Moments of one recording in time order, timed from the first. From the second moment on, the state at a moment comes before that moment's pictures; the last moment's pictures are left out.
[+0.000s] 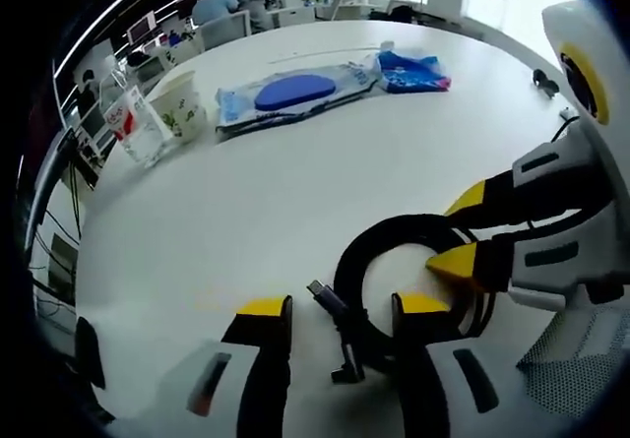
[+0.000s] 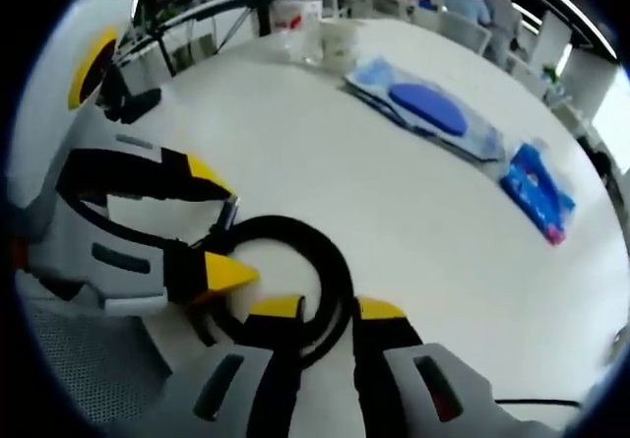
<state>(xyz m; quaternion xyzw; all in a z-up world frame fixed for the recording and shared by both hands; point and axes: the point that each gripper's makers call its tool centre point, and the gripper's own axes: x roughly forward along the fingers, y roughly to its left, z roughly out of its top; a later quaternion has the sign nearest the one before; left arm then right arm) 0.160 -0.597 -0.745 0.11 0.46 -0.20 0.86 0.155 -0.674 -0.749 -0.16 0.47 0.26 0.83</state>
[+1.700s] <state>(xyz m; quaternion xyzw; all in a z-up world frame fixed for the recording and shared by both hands) 0.153 -0.608 -0.733 0.06 0.48 -0.22 0.85 0.152 -0.681 -0.730 -0.10 0.44 0.23 0.86</state>
